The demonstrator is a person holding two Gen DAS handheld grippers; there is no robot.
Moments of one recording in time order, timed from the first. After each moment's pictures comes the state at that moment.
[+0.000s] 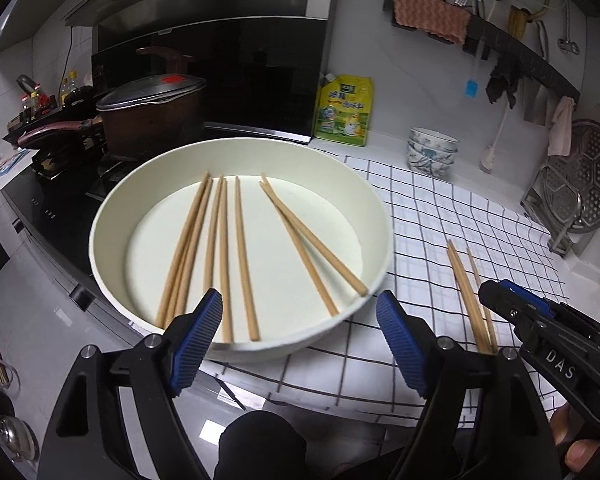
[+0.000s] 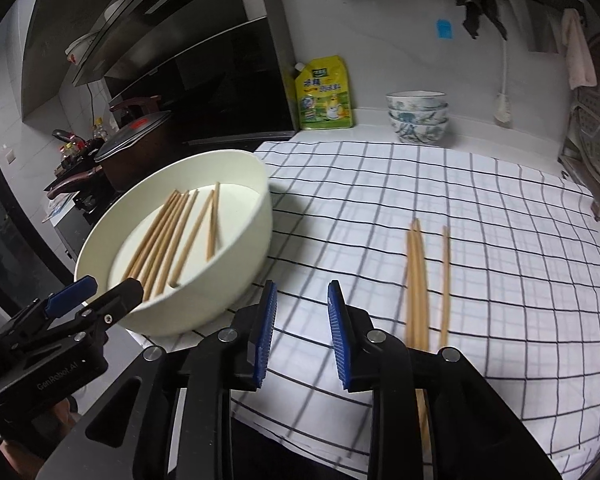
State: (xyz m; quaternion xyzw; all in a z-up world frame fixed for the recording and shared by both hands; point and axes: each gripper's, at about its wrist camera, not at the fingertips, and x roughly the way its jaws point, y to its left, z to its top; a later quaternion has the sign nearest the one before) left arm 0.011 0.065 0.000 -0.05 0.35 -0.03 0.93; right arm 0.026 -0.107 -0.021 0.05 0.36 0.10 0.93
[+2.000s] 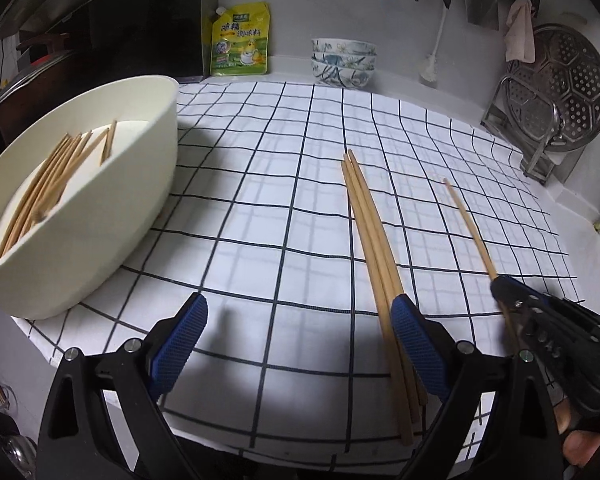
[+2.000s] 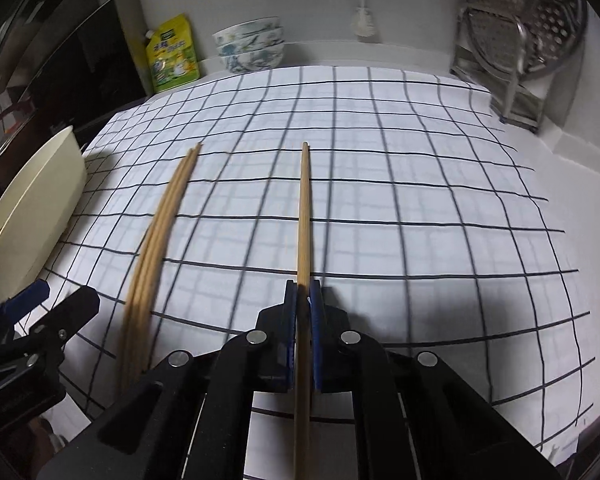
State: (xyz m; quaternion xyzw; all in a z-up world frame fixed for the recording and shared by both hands) left arm 0.042 -0.090 -0.075 0.00 0.42 -0.09 0.90; right arm 0.024 -0.265 -0.101 0.08 0.43 -0.04 0.90
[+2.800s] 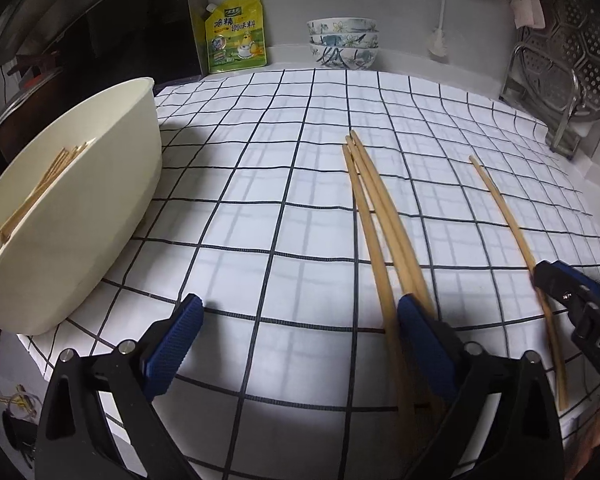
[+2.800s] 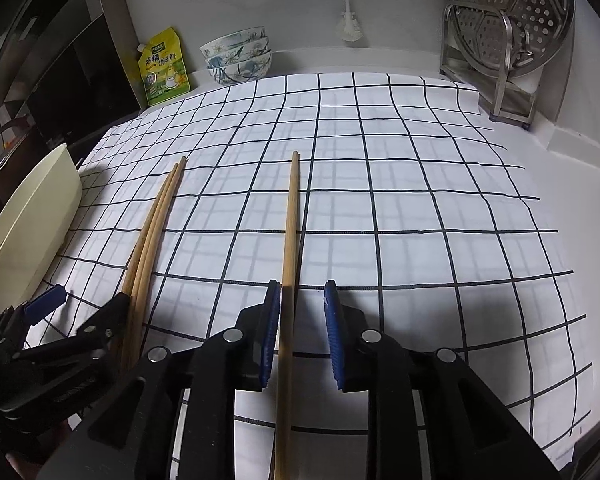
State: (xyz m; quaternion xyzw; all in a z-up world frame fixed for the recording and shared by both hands) left arm 0.056 -0.114 -0.094 0.06 0.42 -0.05 0.90; right arm 0.023 -0.277 -0.099 0.09 0.42 -0.04 0.90
